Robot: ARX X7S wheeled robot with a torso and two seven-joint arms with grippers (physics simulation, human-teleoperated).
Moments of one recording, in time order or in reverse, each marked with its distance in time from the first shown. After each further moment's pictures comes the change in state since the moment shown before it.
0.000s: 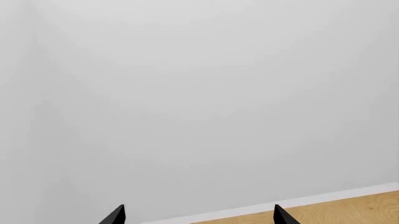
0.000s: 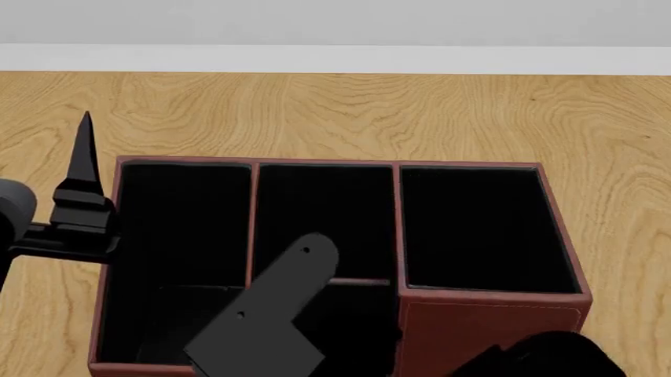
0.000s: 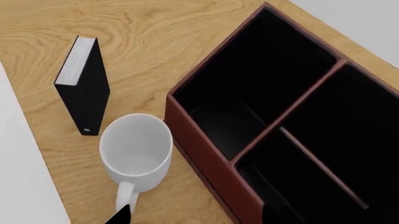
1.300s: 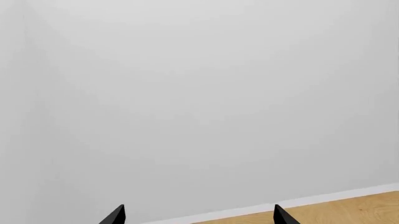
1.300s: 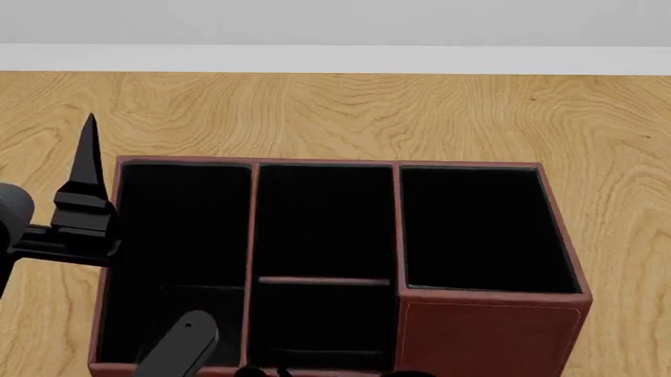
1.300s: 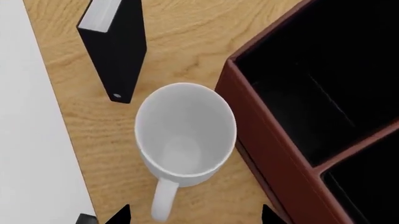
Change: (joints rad) left arm 0.011 -0.010 -0.013 -0.006 -0.049 0.028 -0.009; right arm -0.090 -0.208 -0.262 0.136 -0.493 -0.007 -0.325
